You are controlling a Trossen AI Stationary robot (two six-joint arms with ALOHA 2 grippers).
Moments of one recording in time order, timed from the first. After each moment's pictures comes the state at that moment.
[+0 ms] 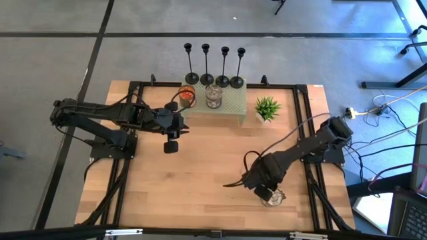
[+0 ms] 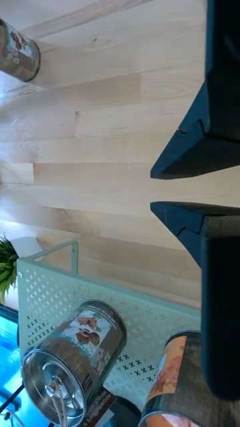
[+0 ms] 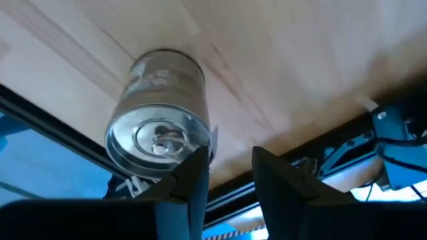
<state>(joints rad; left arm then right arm) -0.08 1.14 1.12 -0.73 -0.24 -0.04 0.52 1.79 1.50 -1.50 -0.26 1.11</state>
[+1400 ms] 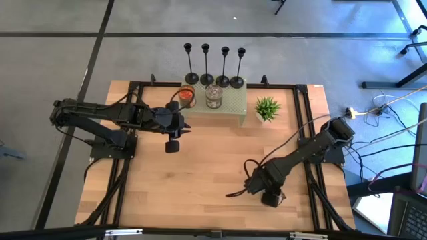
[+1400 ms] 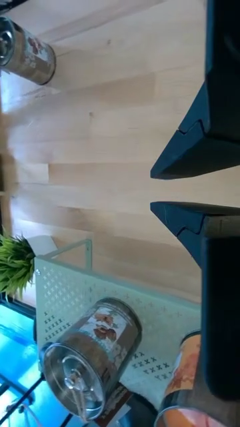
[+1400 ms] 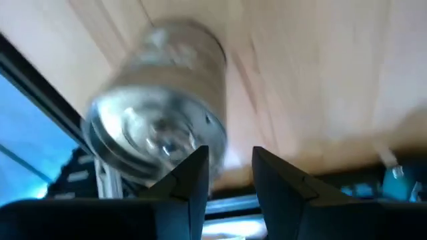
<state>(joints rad) -0.08 1.14 1.12 -0.68 -0.24 -0.03 0.57 1.78 1.35 -1.33 -0.31 0.86</state>
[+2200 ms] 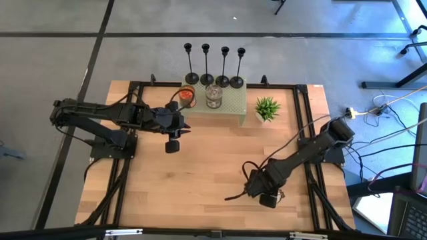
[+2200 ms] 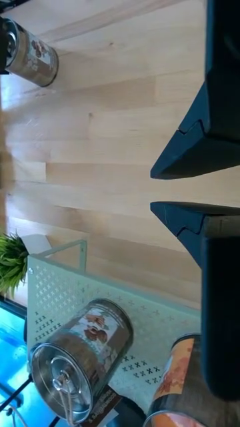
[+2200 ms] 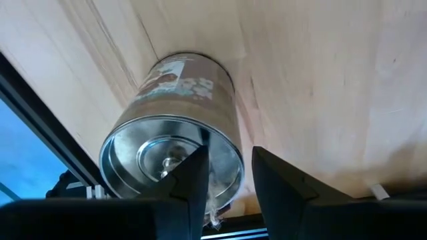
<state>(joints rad) -0.08 1.14 1.12 -0.69 -0.24 -0.07 0.59 1.79 1.35 -1.26 -0.21 0.85</state>
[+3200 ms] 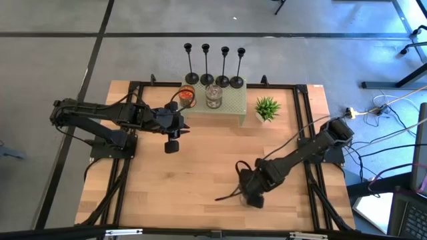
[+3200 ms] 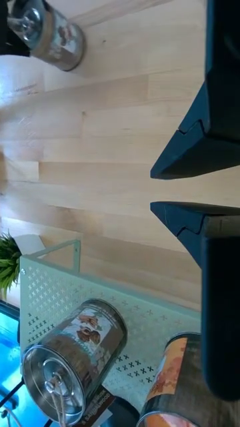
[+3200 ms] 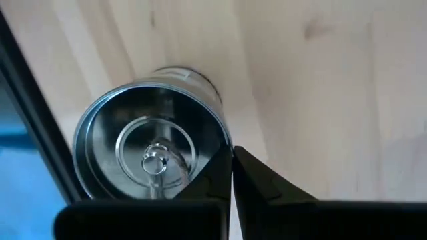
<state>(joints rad) -0.08 1.14 1.12 -0.72 -0.24 -0.07 0.57 1.80 1.36 -1.03 -0.03 0.83</state>
